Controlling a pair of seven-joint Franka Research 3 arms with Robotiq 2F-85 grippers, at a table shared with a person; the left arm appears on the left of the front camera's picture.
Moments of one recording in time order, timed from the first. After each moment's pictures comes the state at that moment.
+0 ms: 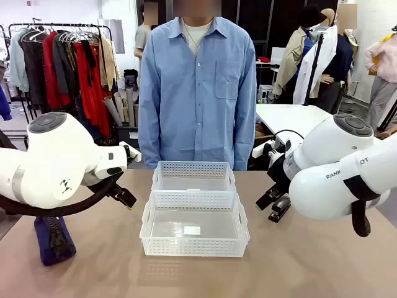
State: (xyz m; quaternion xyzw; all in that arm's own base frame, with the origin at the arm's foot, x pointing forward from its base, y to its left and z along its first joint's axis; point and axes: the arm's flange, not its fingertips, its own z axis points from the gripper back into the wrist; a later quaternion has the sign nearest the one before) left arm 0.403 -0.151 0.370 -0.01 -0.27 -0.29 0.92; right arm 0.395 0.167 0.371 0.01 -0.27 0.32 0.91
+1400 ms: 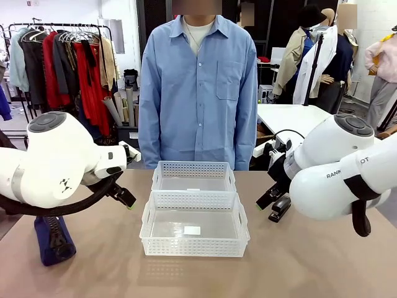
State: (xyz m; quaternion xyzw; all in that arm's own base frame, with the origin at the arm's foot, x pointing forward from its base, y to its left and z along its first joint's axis) left arm 0.405 -0.148 0.372 -0.01 -0.27 -0.29 0.92; right arm 0.397 0.164 0.372 0.01 -0.28 0.31 0.91
